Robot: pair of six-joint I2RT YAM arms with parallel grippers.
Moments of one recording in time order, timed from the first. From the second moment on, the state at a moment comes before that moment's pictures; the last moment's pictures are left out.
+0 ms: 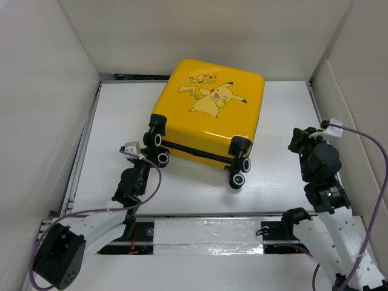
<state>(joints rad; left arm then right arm) -0.53 0.86 0.06 0.83 -0.39 -0.32 0.28 0.52 0.69 -0.22 0.38 0.30</state>
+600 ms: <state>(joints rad) -0.53 0.70 0.05 0.93 -0.20 -0.48 1.03 1.04 0.90 -0.10 0.04 0.23</state>
